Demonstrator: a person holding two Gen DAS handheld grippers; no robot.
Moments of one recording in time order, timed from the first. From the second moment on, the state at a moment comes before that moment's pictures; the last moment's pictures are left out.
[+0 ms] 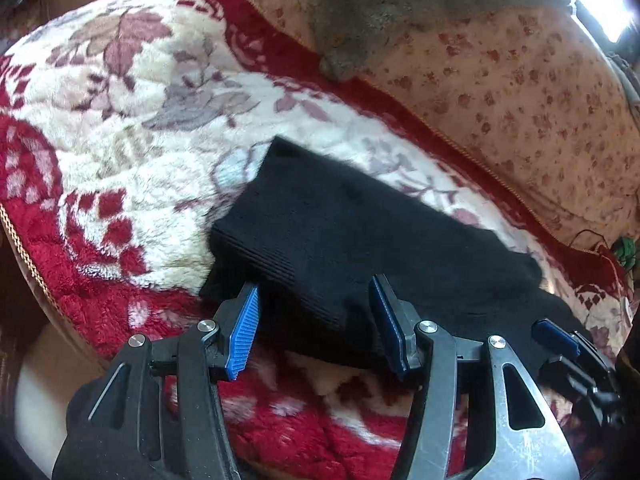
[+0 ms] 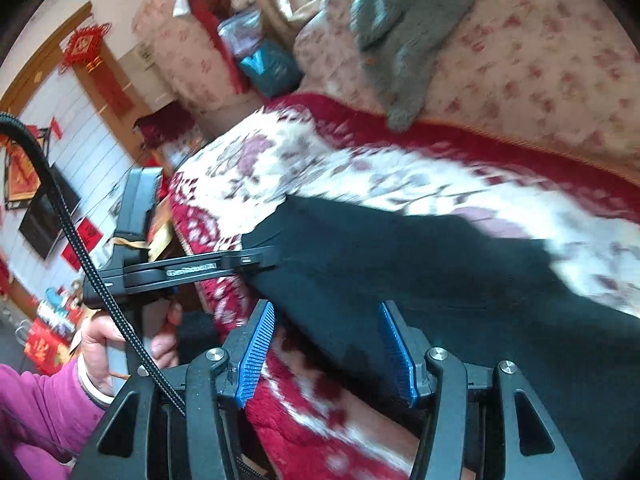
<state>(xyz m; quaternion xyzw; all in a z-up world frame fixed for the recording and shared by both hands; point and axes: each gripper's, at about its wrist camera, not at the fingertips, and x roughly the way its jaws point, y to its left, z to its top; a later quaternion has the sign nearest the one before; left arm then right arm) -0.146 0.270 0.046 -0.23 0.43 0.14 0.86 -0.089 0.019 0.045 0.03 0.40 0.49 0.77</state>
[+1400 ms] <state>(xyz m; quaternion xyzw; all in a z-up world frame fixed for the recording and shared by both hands) -0.014 -0.049 0.058 -0.10 0.49 -0.19 0.85 -0.115 -0.353 0.010 0.21 0.44 0.11 0.87</state>
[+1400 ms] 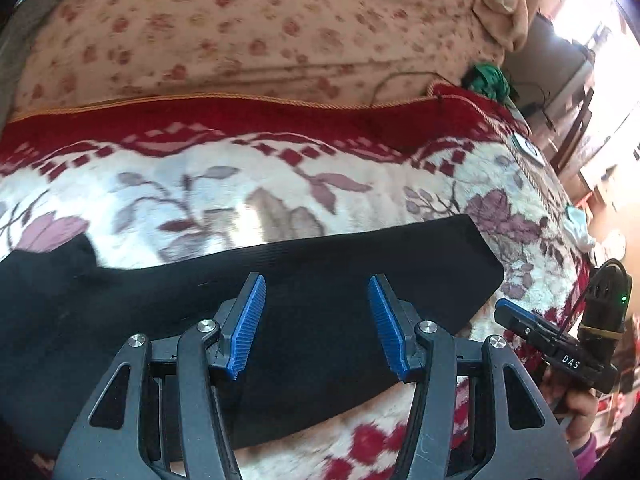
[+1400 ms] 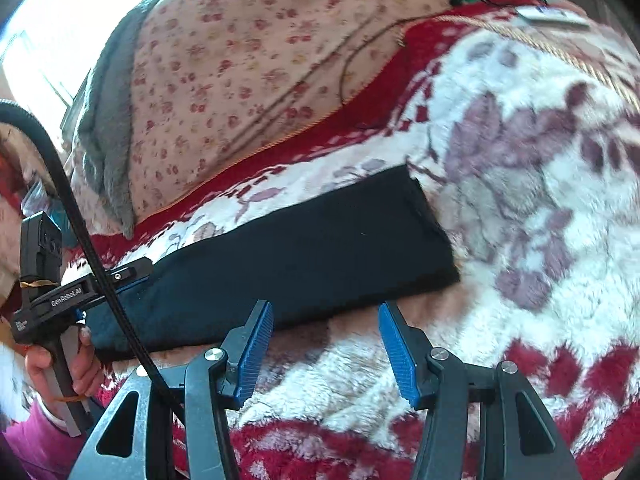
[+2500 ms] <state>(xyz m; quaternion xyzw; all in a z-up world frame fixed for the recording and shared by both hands) 0.105 -0.207 0.018 0.05 0.55 -0.46 0.69 -0.092 -0.388 -0.011 0.27 0.38 0.14 0.87</state>
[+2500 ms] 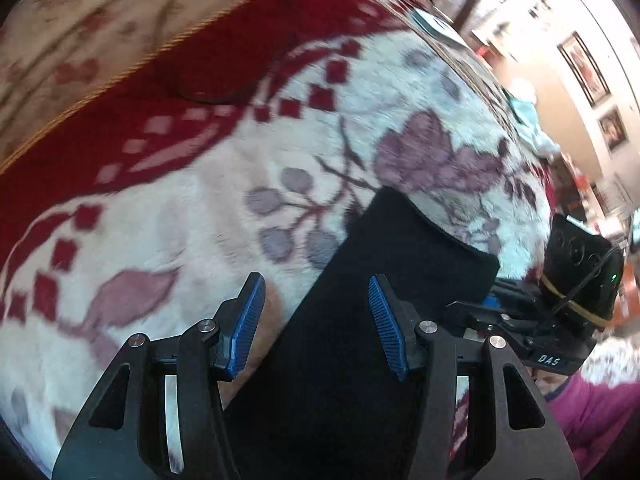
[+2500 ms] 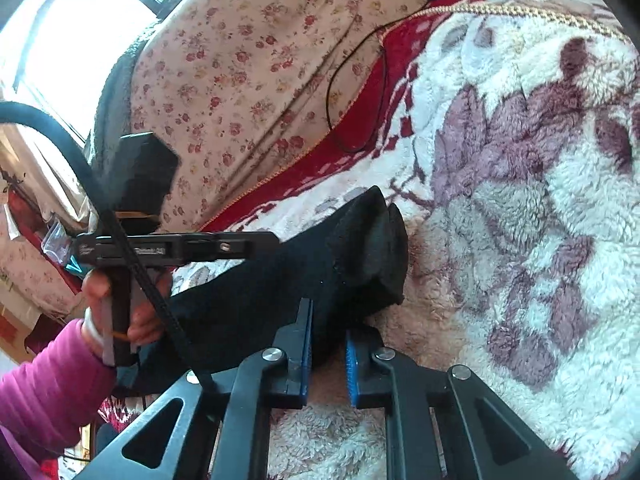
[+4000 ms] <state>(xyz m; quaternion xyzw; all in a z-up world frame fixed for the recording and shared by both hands) 0.027 -0.002 0.136 -0.02 0.44 -0.42 0.80 -0.106 -0.193 0.110 0.12 0.31 0.39 0.86</state>
